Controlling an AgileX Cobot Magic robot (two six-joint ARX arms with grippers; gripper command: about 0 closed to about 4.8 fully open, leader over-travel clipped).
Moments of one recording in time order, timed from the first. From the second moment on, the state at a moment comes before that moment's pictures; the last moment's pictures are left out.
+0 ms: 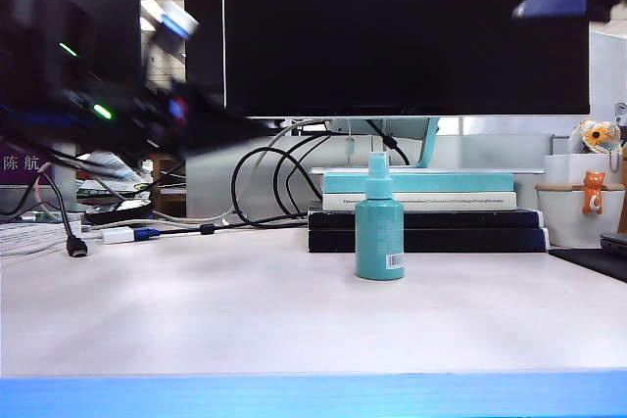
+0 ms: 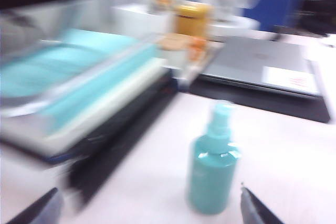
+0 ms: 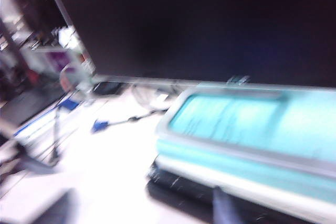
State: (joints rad) left arm -0.25 1.87 0.86 0.88 0.98 0.15; right arm 0.06 1.20 0.83 0.29 -0.55 0.20
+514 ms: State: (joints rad) left arm -0.33 2.18 1.07 0.86 1.18 0.20; right arm -0.02 1.25 0.83 0.27 -0.65 0.20
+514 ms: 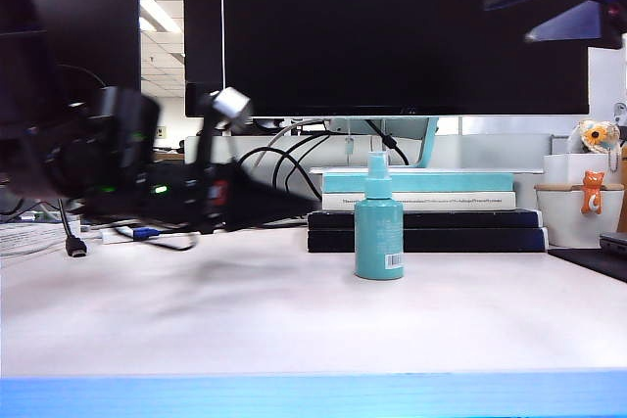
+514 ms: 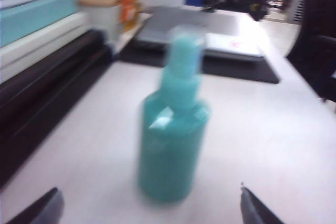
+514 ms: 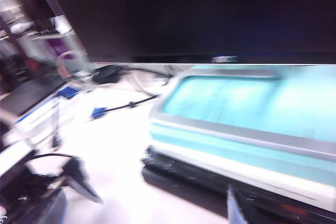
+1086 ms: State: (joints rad) left arm -0.46 2.34 1.27 0.81 1.10 0.20; right arm -0.02 1.27 0.83 0.26 -0.71 0.20
